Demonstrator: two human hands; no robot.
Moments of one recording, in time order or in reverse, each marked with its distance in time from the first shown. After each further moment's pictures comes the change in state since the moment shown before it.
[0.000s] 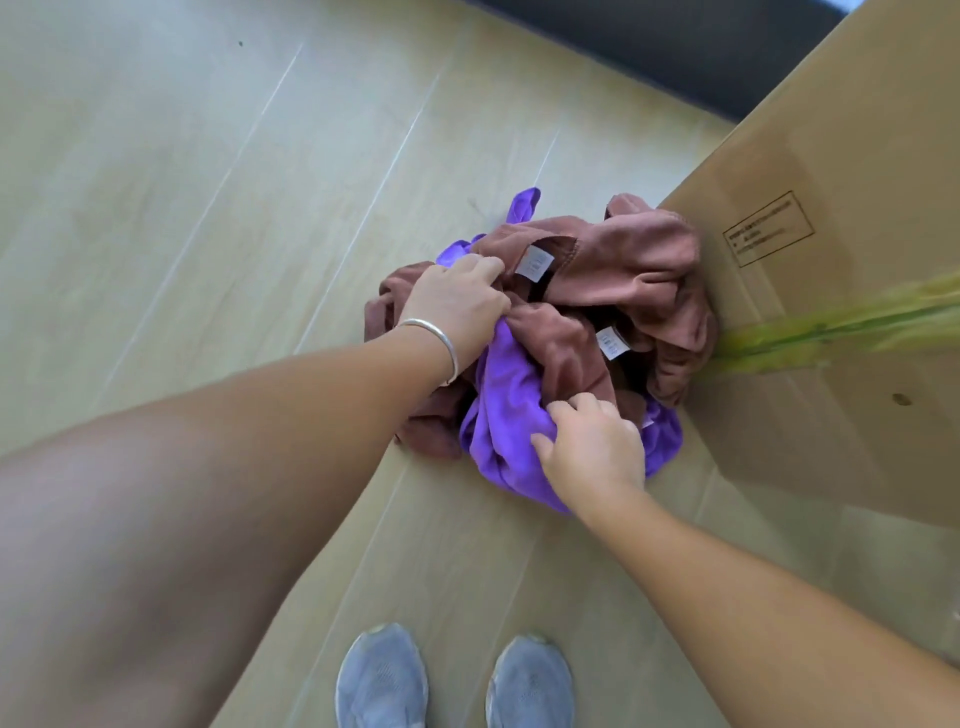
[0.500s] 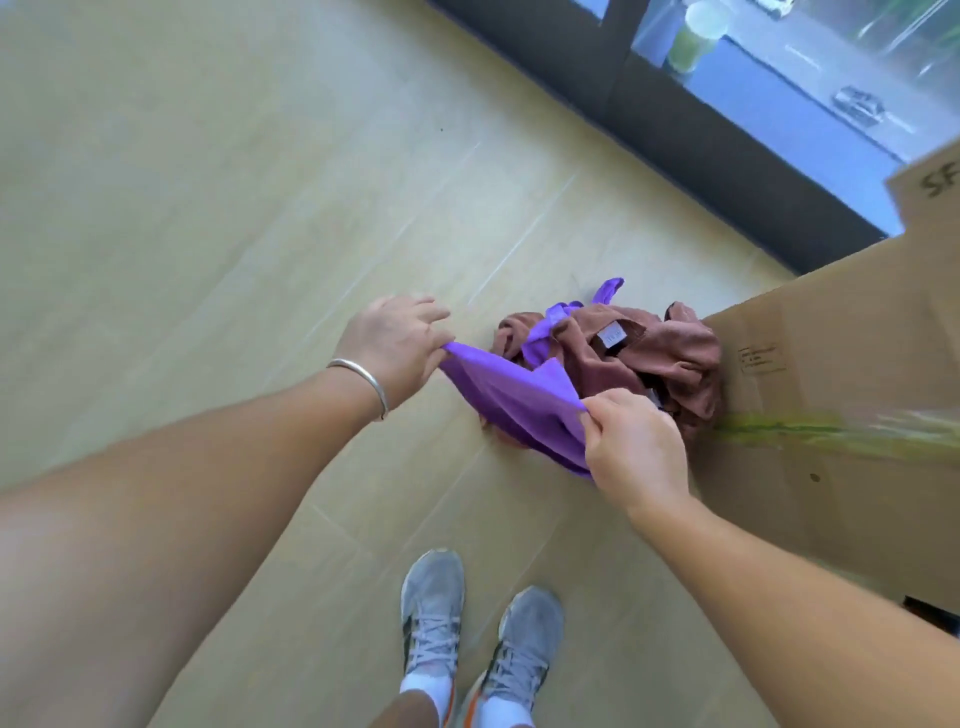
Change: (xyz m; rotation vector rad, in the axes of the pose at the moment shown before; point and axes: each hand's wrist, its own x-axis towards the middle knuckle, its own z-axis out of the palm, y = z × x) left_hand -0.229 -0.103 -0.157 -0.217 0.213 -0.213; right_hand -0.096 -0.078 -0.199 0.057 0.132 -0.259
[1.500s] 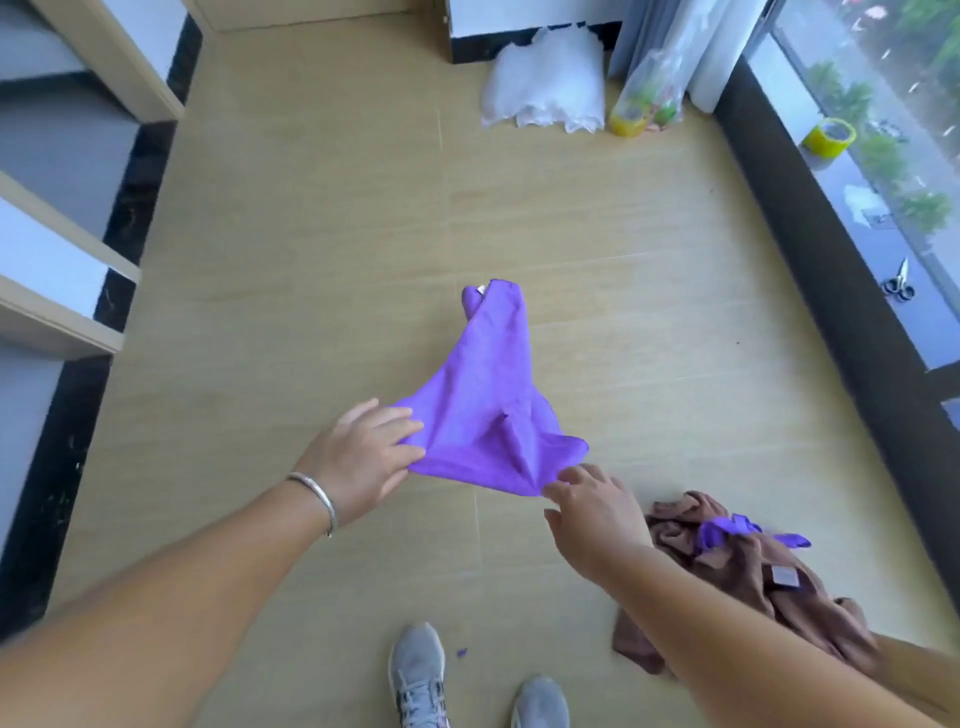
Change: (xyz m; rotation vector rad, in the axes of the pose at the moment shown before) left_hand -0.391 0.016 -0.174 0.180 0.141 -0.605; right_hand -0.106 -0.260 -0.080 -0.321 -0.295 -0.968
